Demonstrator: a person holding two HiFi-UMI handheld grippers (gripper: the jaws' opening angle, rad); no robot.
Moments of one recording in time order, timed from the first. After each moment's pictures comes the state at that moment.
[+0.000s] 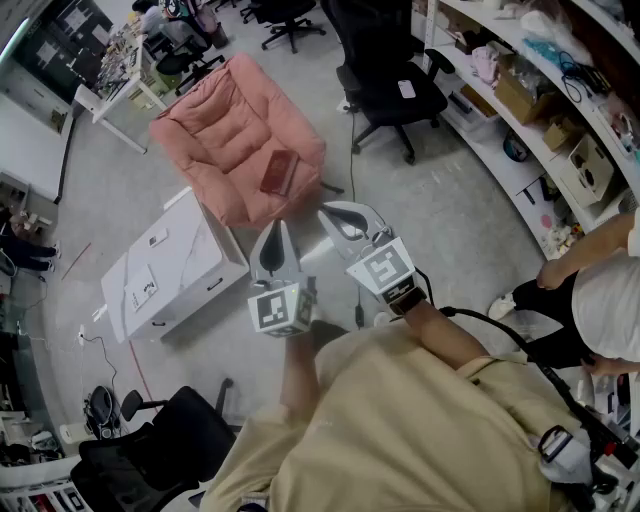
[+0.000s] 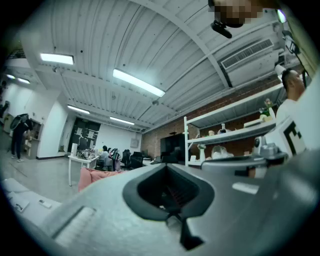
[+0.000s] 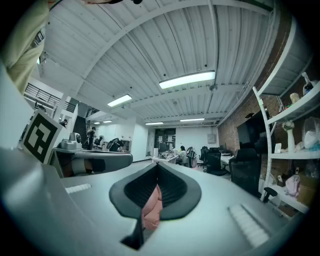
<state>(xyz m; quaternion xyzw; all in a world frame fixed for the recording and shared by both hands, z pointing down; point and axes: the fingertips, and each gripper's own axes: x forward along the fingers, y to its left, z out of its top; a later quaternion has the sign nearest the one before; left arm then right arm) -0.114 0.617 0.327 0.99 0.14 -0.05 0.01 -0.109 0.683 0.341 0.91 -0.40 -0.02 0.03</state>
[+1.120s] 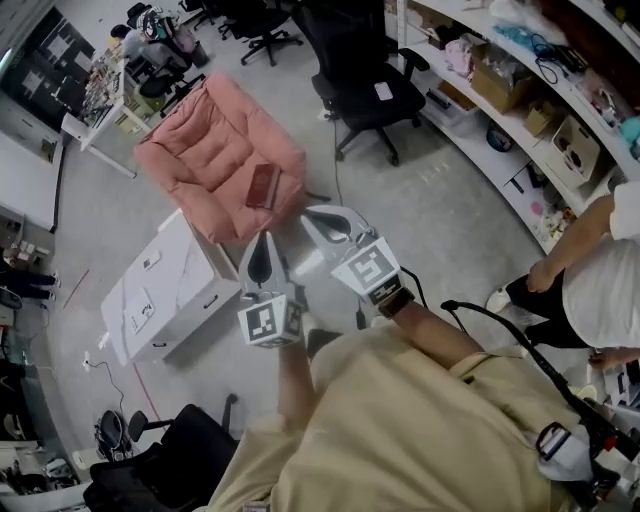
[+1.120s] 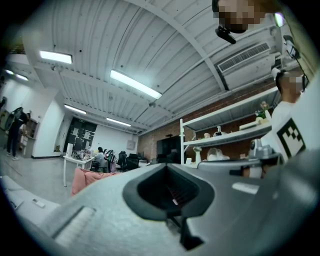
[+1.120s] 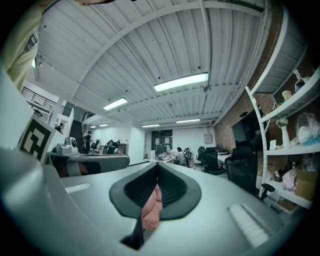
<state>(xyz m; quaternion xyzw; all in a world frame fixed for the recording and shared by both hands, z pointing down) -0.122 0.647 0.336 0.99 0.15 -0.06 0.02 -0.111 0.716 0.340 0.92 -0.38 -0.02 0.00</state>
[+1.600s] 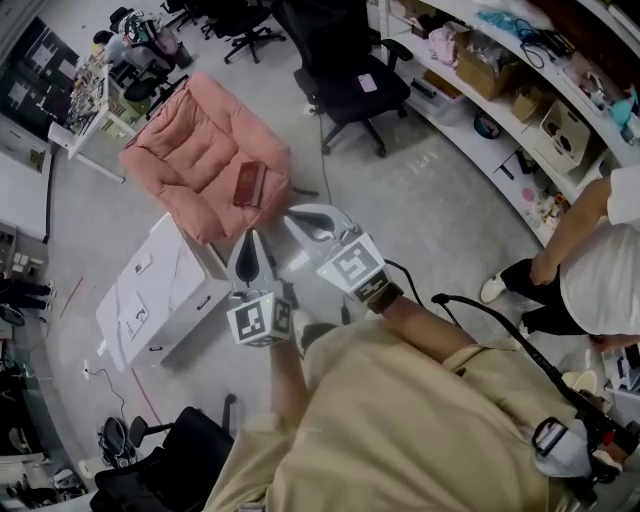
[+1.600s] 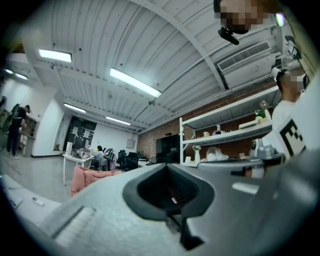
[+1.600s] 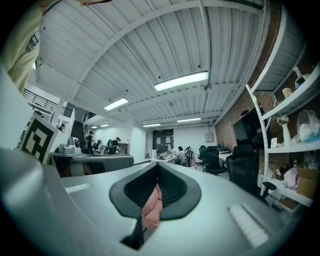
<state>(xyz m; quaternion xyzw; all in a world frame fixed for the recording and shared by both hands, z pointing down) -0.119 0.654 0.346 0.99 0.16 -0.05 0.02 -0.113 0.718 0.348 0.92 -0.39 -0.02 0.00</state>
